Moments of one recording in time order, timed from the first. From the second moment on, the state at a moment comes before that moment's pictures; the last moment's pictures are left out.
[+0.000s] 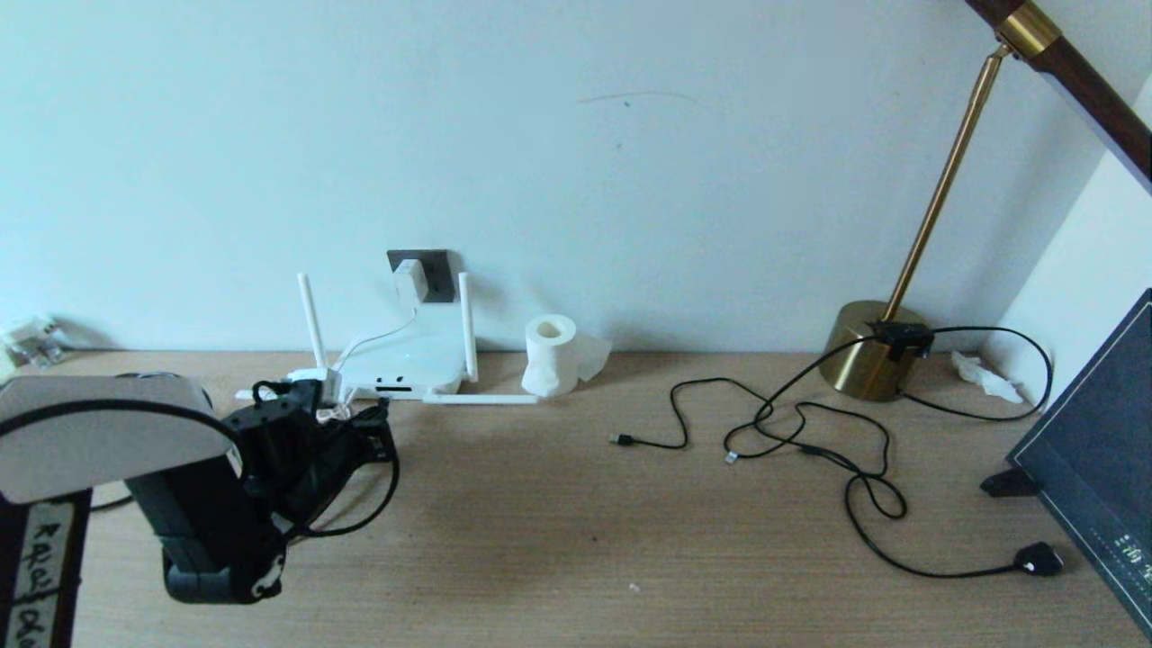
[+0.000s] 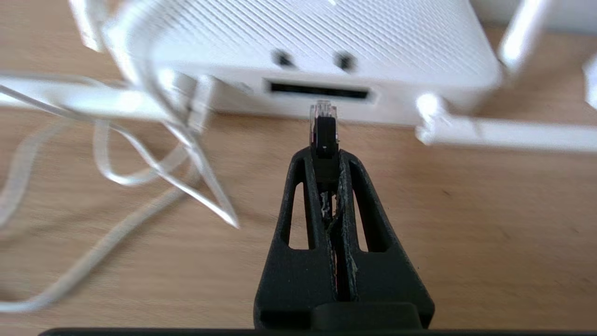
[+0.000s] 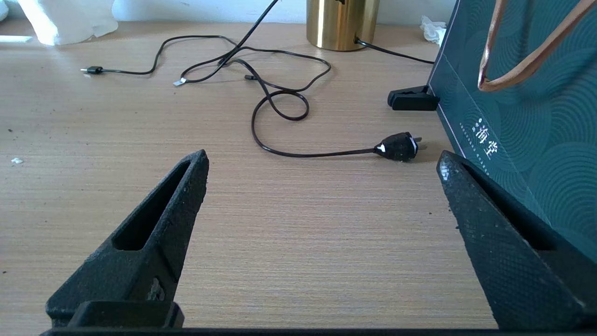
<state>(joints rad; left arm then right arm) -0.04 2.31 -0.66 -1.52 -0.02 -0.01 0.00 0.00 0.00 0.00 -0.01 0.01</state>
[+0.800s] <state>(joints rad) 0.01 2.34 -0.73 -1.52 -0.09 -0.01 0.00 0.00 0.00 0.00 -0.01 0.01</state>
